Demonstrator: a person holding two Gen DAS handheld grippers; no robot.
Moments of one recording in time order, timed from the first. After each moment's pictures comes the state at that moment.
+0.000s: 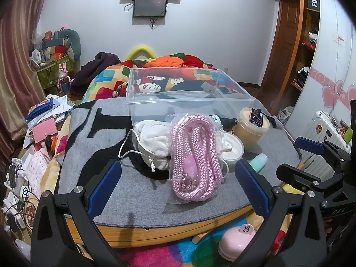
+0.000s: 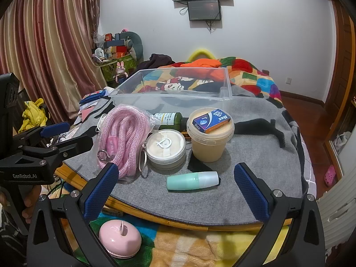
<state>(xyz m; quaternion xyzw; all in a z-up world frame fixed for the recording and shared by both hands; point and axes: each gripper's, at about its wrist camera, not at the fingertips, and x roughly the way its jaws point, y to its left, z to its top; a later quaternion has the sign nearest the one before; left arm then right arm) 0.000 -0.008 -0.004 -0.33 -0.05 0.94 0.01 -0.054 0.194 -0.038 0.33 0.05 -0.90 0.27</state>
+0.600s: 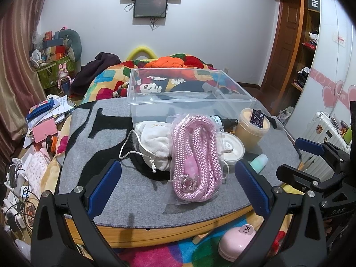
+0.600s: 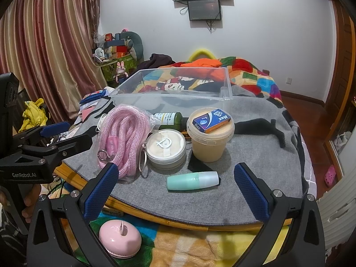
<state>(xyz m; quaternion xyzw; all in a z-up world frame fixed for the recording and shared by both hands) 0.000 -0.008 -0.003 -0.33 -0.05 0.94 0.01 -0.053 0.194 -0.038 0.33 0.05 -0.90 0.27</state>
